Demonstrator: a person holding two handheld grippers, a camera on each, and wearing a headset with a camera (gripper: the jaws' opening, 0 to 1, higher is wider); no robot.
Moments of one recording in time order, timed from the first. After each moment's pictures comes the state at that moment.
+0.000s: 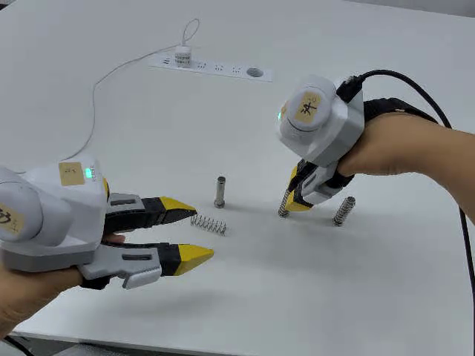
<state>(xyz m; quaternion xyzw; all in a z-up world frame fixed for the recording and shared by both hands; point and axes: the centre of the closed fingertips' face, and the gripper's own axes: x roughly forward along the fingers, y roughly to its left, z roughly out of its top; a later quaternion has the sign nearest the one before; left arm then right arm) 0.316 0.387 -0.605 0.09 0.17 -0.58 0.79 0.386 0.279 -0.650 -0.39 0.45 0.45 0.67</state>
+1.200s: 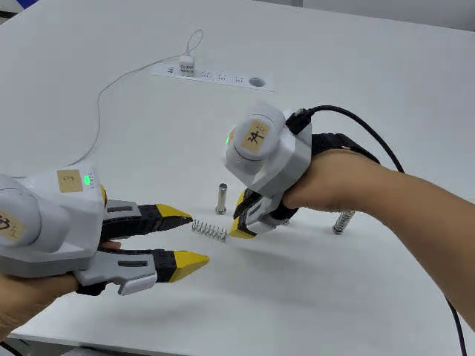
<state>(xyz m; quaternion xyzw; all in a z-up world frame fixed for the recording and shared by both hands) 0.315 0.393 -0.606 0.09 0.17 -0.57 0.80 0.363 0.367 -0.666 -0.34 0.41 0.50 0.68</state>
